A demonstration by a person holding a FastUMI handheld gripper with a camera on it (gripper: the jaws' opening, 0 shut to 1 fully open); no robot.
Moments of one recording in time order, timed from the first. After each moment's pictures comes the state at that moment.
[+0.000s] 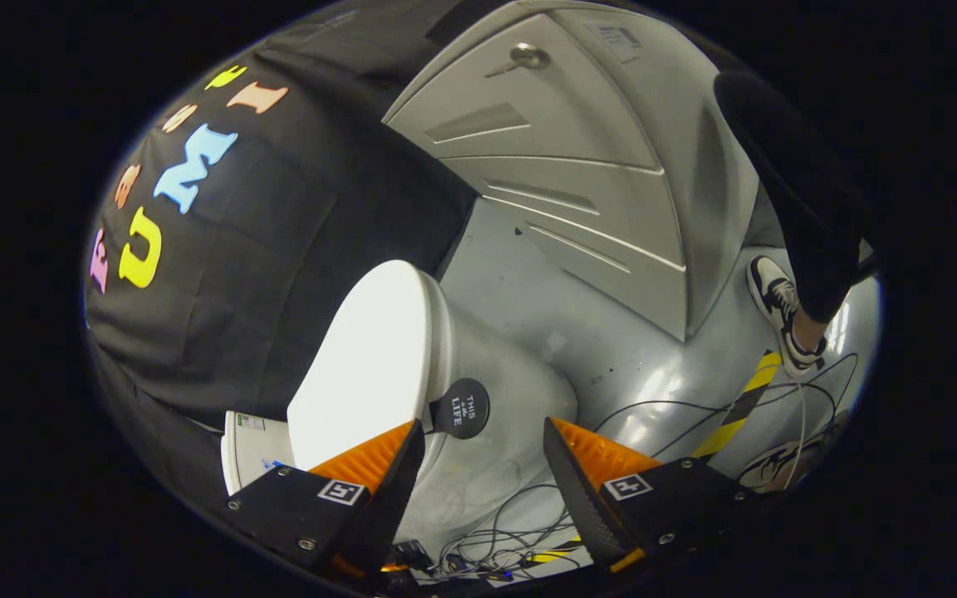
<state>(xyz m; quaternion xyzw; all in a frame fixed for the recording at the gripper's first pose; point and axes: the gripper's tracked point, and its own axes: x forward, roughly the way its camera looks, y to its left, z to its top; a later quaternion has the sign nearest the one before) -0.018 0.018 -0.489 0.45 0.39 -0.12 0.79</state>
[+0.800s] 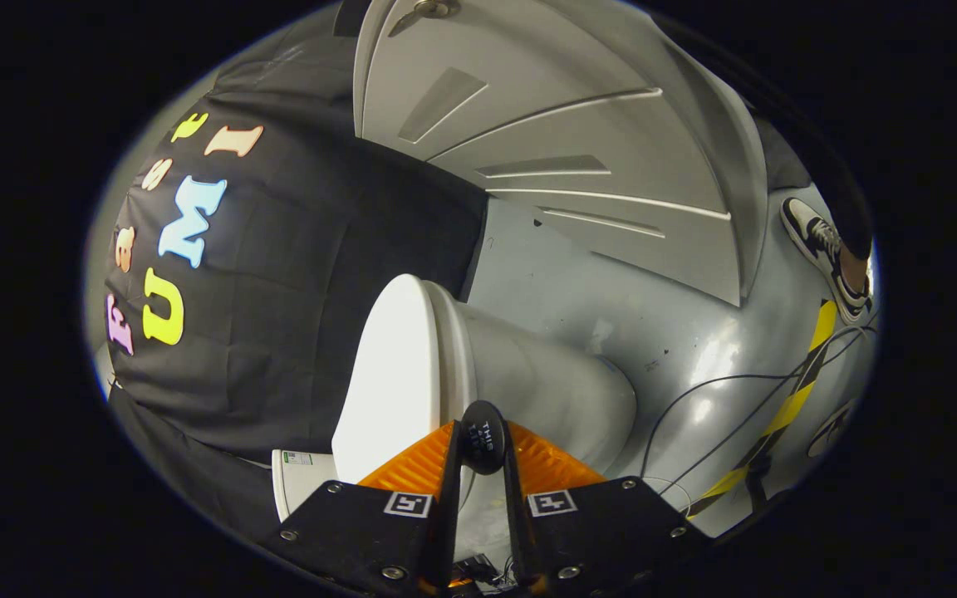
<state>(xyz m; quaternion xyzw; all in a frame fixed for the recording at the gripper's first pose) 0.016 0.028 -0.507 0.52 0.34 -0.10 0.78</state>
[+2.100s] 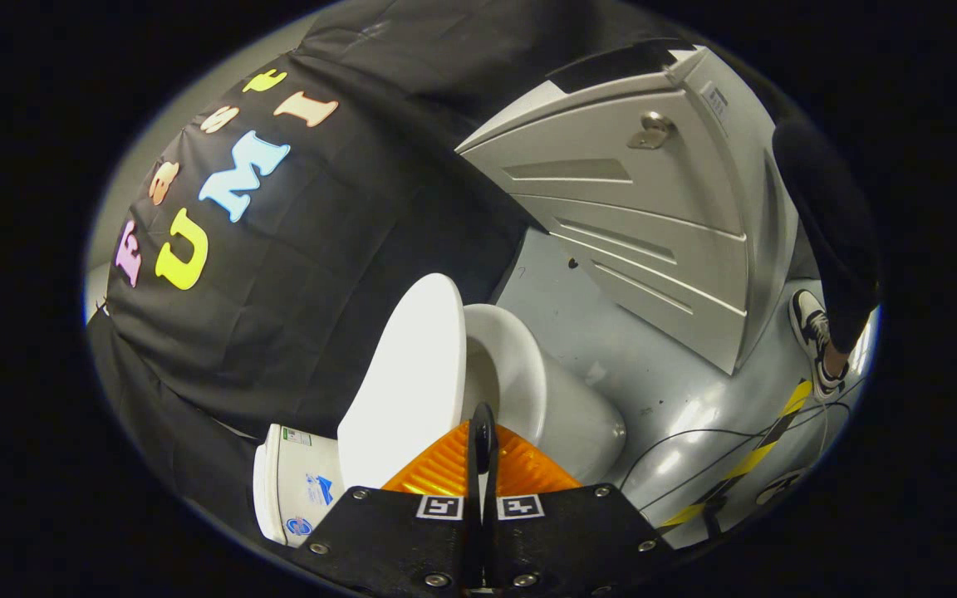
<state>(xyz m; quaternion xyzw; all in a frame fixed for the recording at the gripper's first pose) 0.025 0.036 -0.419 0.41 0.32 -0.07 0.85</state>
